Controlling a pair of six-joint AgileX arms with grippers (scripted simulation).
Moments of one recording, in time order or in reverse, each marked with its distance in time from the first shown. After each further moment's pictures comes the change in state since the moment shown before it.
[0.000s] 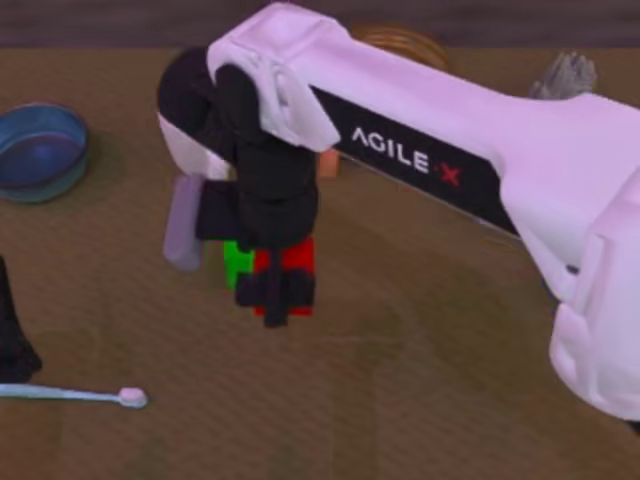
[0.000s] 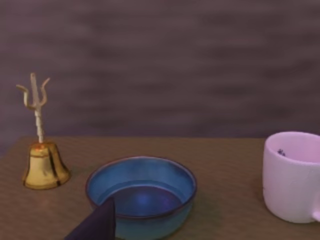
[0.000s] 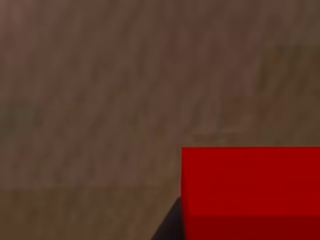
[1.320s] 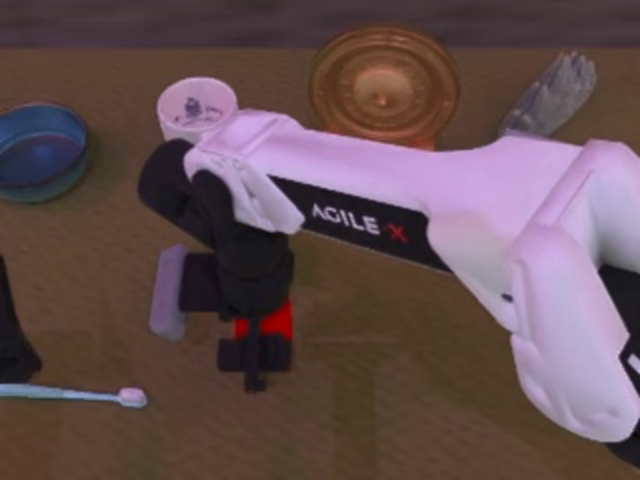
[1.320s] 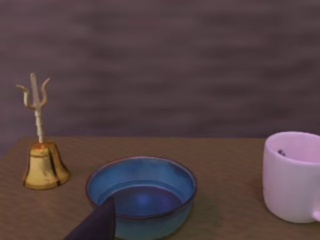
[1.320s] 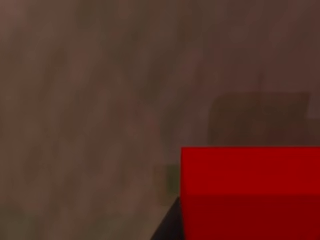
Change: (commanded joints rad) left arm 0.000 0.000 0.000 0.000 0.000 0.000; right arm 0.058 0.048 -0.183 0.229 0.001 0.028
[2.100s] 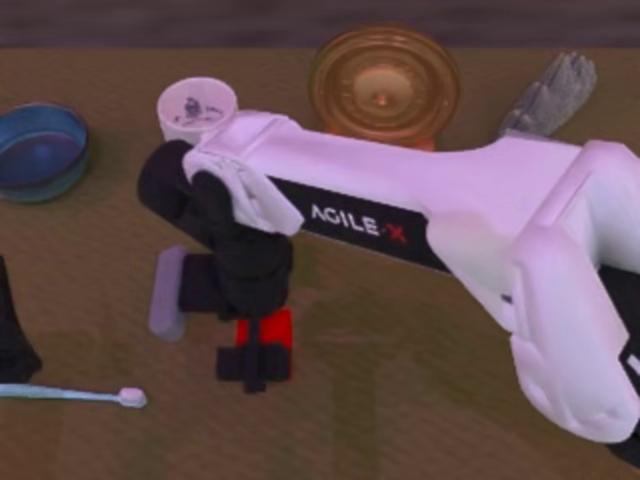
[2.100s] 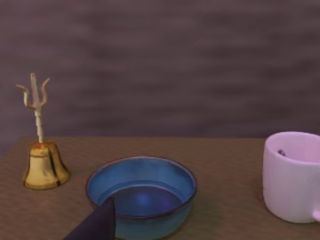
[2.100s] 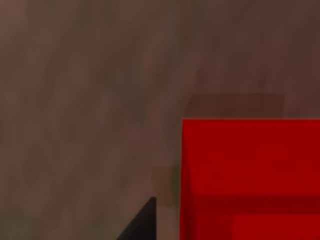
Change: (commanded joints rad) left arm 0.000 0.000 0.000 0.000 0.000 0.000; right arm 0.000 0.000 0.000 0.000 0.000 0.000
